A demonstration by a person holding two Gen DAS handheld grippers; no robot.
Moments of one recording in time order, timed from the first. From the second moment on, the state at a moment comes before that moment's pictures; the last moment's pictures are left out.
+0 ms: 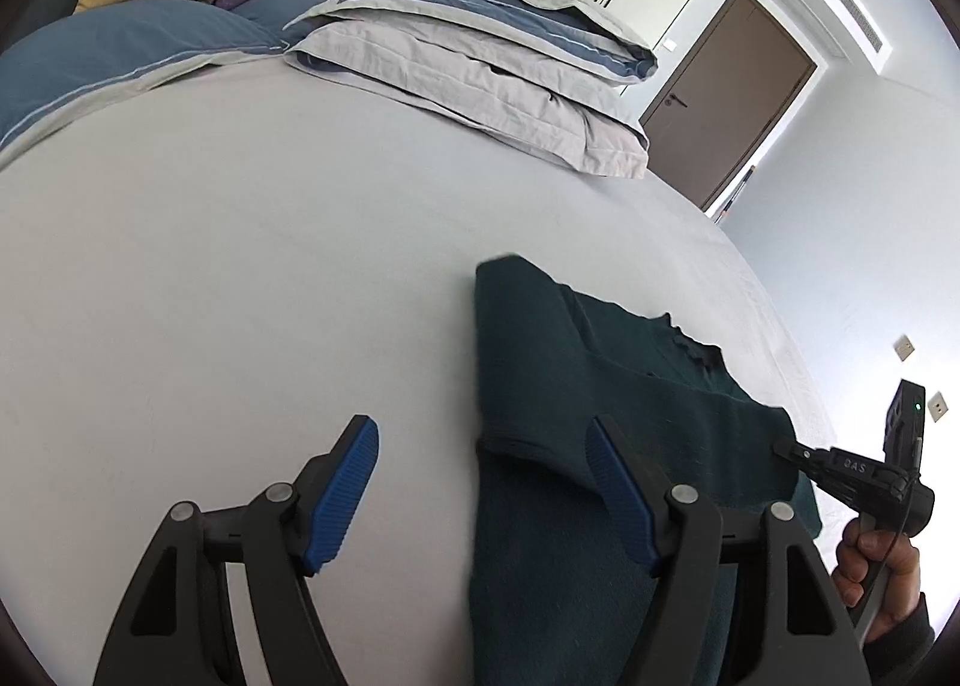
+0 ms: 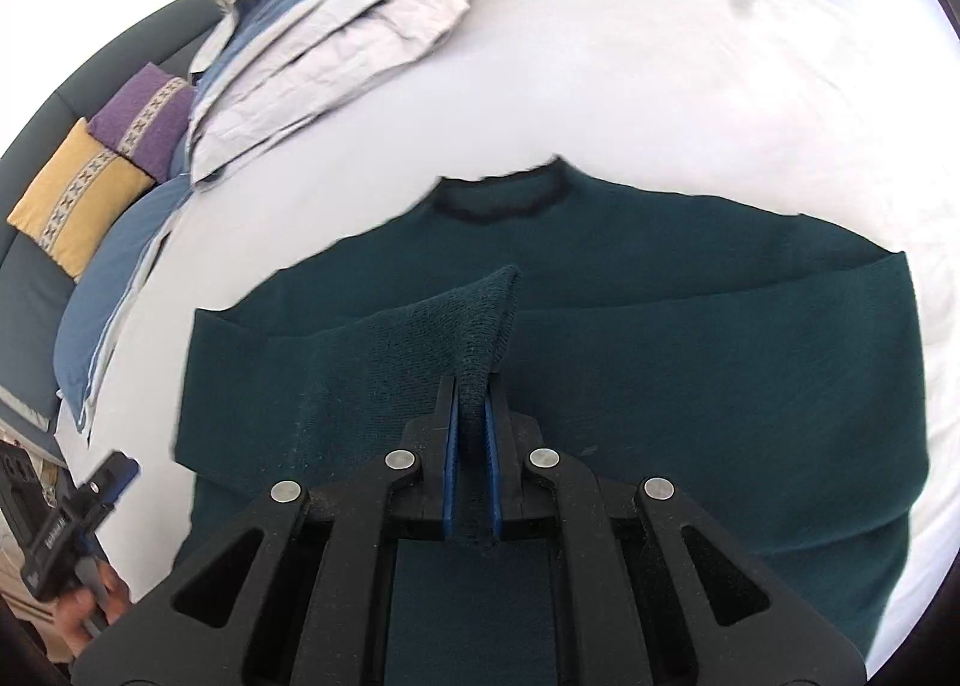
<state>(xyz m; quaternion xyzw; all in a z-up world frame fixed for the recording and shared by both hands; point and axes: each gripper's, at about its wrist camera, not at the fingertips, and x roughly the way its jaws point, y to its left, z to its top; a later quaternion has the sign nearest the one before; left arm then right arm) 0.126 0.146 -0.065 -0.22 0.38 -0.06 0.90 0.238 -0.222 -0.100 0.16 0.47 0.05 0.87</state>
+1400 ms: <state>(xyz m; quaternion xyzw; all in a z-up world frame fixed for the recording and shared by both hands) 0.234 0.078 -0.076 -0.03 0.41 -0.06 0.91 0.230 -0.280 -0.155 0.25 0.46 0.03 0.85</state>
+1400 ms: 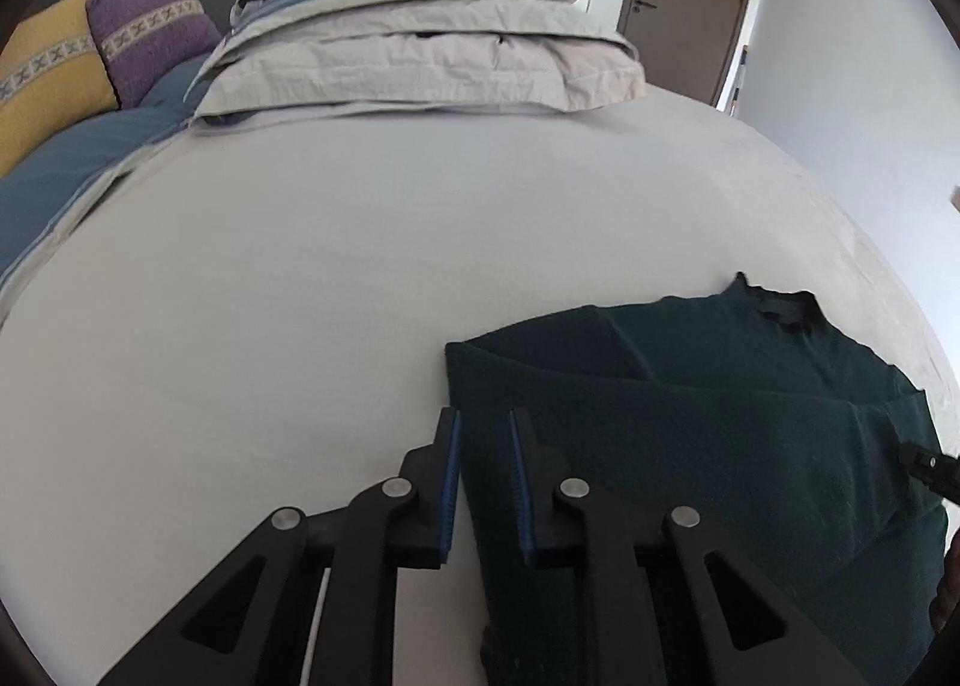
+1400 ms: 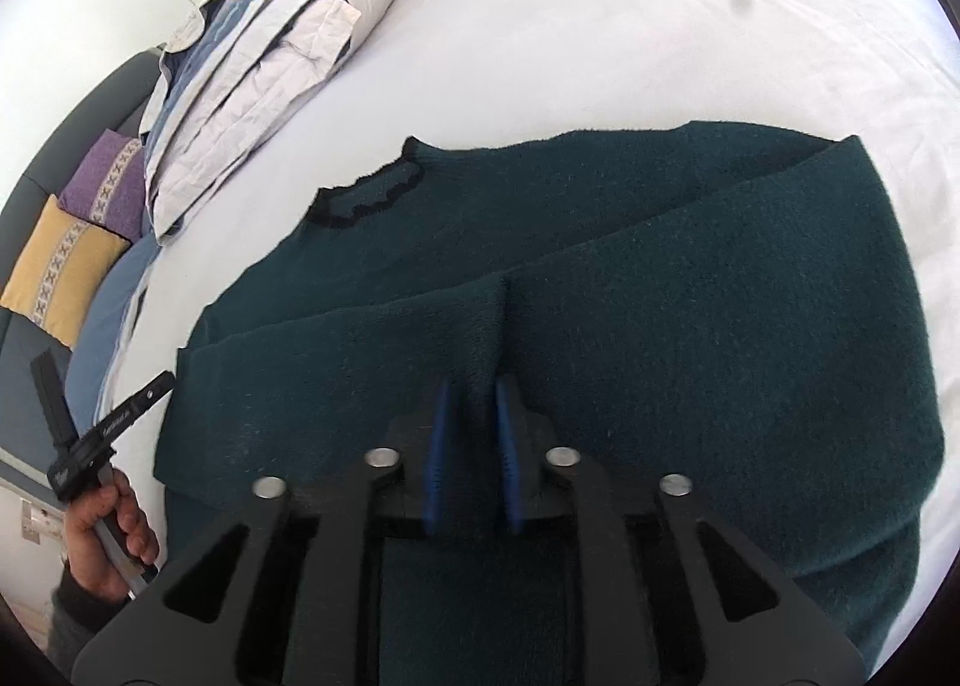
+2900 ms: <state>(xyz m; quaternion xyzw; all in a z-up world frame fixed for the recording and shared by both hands) -0.051 0.135 -0.104 -0.15 0.52 -0.15 0.83 -0.076 -0.301 -0.131 0.26 0.41 0.06 0.87</state>
